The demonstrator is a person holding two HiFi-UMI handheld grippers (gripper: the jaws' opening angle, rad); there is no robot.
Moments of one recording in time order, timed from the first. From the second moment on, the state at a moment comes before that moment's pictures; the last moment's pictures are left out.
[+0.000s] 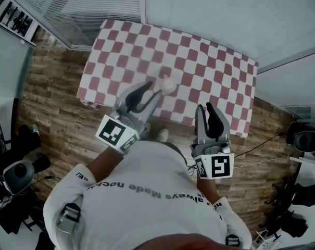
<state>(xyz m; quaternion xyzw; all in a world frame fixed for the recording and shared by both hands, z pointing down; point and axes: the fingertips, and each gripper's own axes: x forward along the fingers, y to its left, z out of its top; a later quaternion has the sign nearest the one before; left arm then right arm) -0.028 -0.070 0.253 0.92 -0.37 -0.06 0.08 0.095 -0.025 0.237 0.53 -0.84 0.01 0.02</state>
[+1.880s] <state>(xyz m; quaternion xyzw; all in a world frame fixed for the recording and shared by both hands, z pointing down) -0.019 -0.186 0.507 0.91 -0.38 0.03 0.14 0.070 -0.139 0.542 0.48 -0.86 0.11 0.12</state>
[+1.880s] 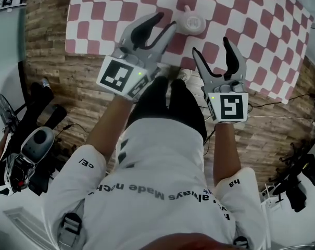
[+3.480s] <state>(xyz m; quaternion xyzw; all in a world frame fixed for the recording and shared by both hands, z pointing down) -0.035 -0.252 0.665 0.91 -0.38 0.07 0.17 0.030 -0.228 0.707 0.47 -0.86 0.14 0.15</state>
